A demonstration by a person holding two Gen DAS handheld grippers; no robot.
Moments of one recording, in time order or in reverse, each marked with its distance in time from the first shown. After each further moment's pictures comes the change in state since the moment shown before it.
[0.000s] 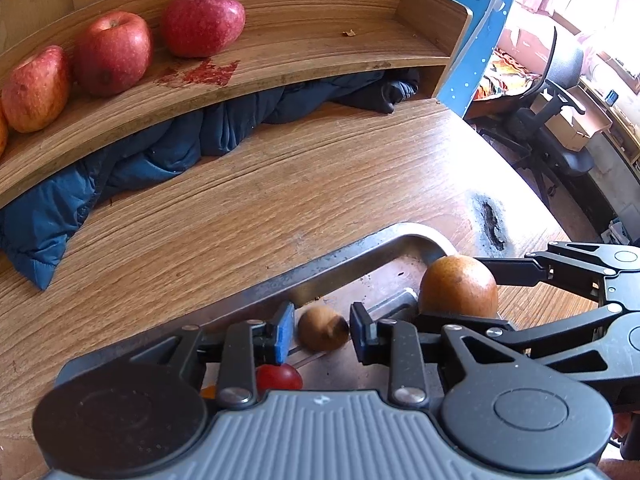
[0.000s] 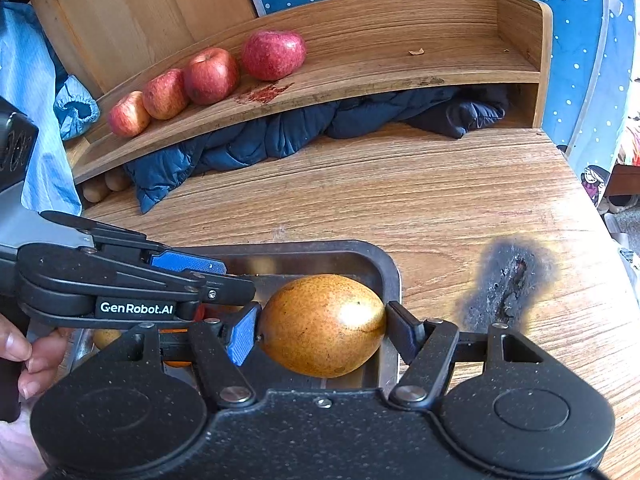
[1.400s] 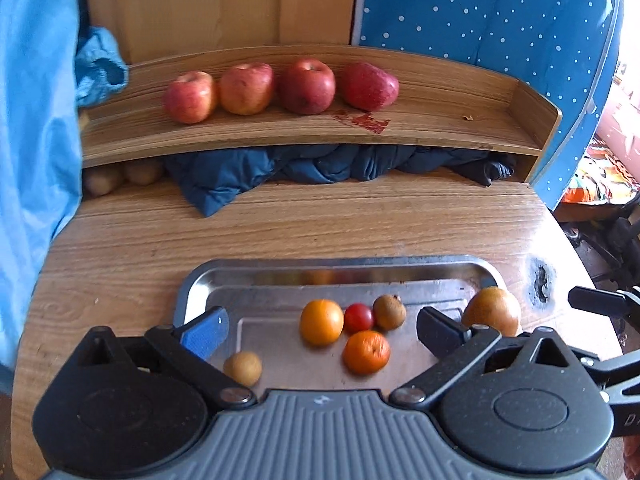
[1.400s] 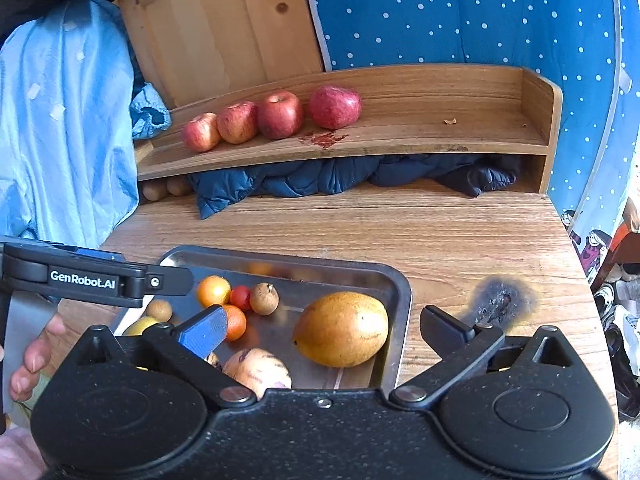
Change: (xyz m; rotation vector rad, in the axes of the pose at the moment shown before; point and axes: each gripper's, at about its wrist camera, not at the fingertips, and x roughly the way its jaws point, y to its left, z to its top) left arm -0.097 -0.015 -0.064 -0.323 -0.205 0.325; right arm -0.073 0.013 -0.022 -0.159 -0.133 0.079
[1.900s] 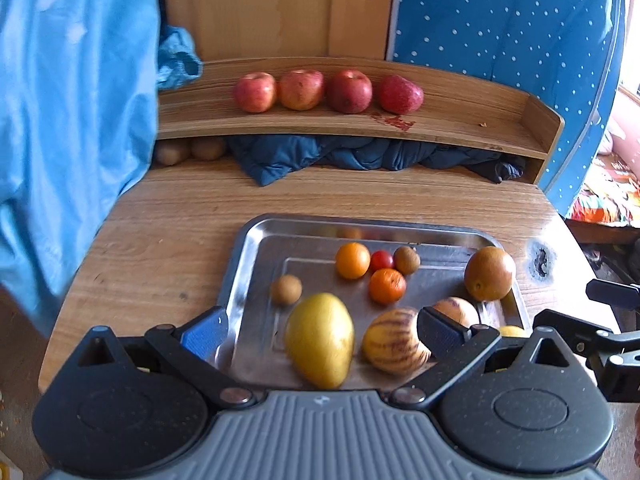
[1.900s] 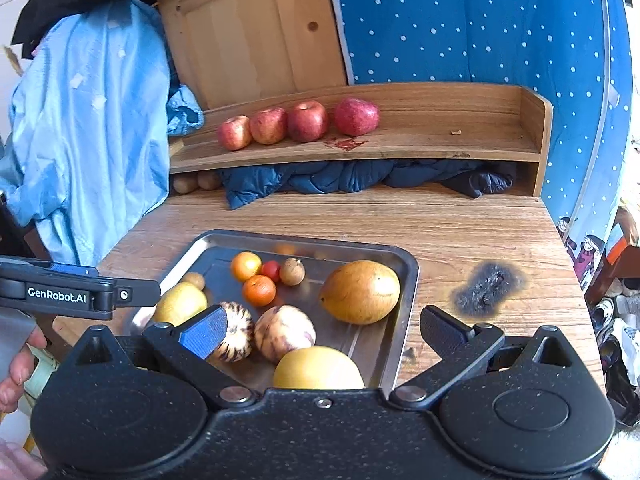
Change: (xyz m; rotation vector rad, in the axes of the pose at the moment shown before) left arm -0.066 -0.001 -0.062 -0.082 -0.063 0.095; right arm -0.051 0.012 -0.033 -0.050 -0.046 0.029
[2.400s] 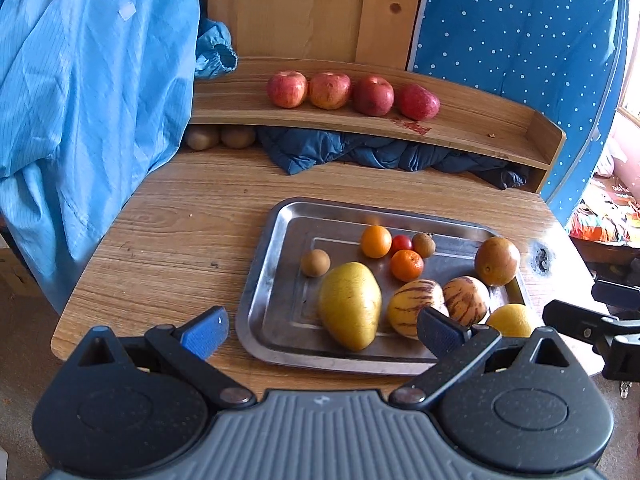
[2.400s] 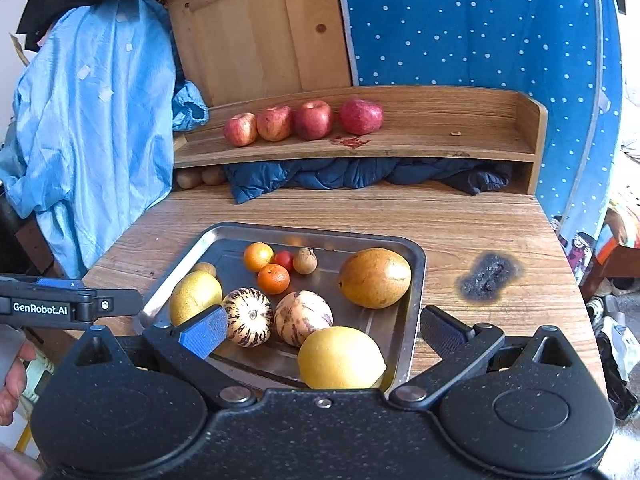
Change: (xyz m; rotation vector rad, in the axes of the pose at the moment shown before) left arm -0.022 0.033 -0.030 -0.049 -0.033 -0.016; right arm -0.013 0.027 -0.012 0.002 -0.007 -0.049
